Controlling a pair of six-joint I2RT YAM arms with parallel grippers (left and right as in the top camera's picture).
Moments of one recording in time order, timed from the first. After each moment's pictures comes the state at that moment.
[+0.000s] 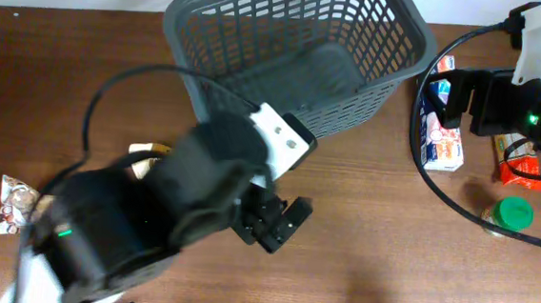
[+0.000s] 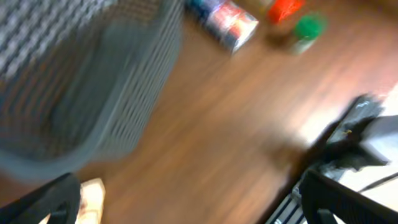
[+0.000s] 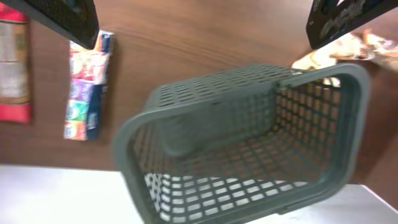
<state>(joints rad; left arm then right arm) -0.90 1.39 2.07 -1.47 -0.07 -0.10 -0.02 1.51 2.30 -1.52 -0.33 -0.04</state>
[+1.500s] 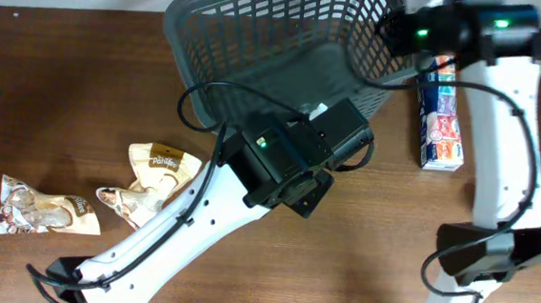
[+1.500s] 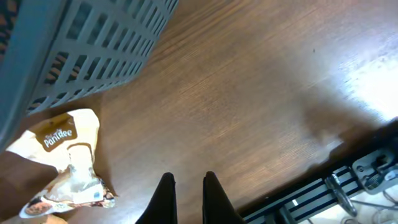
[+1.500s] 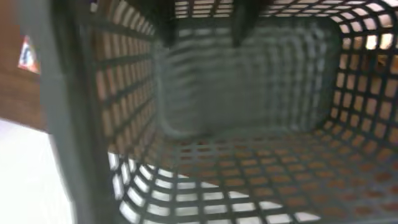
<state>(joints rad) -0.92 1.75 2.07 -1.63 -0.18 -0.32 0.14 1.98 2.32 -1.18 -0.22 -0.15</state>
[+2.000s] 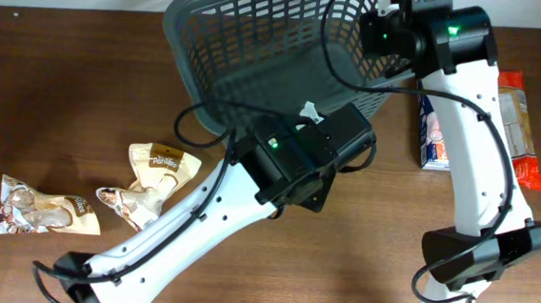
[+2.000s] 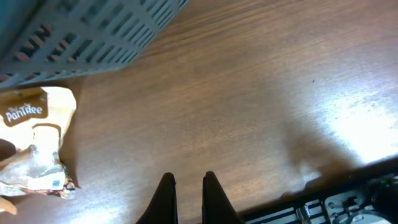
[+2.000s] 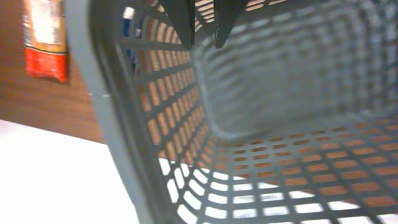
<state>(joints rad) -0.92 1.75 1.98 -1.54 -0.19 -0.55 0.26 1.98 2.32 -1.17 0.17 -0.03</state>
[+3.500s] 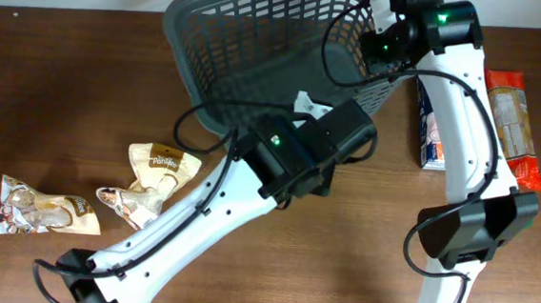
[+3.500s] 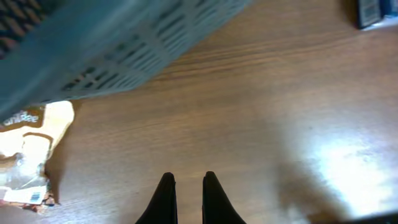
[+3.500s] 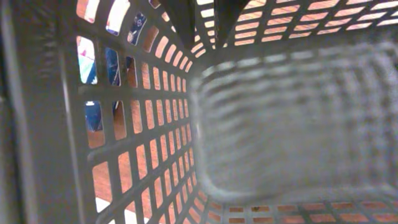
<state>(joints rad) -0.89 1.75 1.92 -1.42 -0.27 -0.66 0.21 2.10 2.32 -1.26 0.07 -0.16</state>
